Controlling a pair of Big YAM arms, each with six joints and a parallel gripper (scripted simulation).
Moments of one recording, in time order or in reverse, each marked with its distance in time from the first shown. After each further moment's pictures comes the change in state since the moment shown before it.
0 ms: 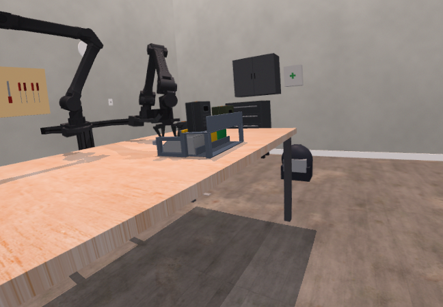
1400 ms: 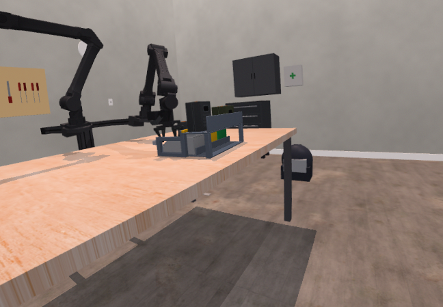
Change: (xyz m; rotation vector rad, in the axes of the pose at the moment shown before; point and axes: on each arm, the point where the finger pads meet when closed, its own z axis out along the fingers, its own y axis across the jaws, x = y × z) left arm 0.001 0.000 0.008 0.000 -0.001 -0.002; right arm 0.000 0.000 0.000 0.000 0.000 0.000
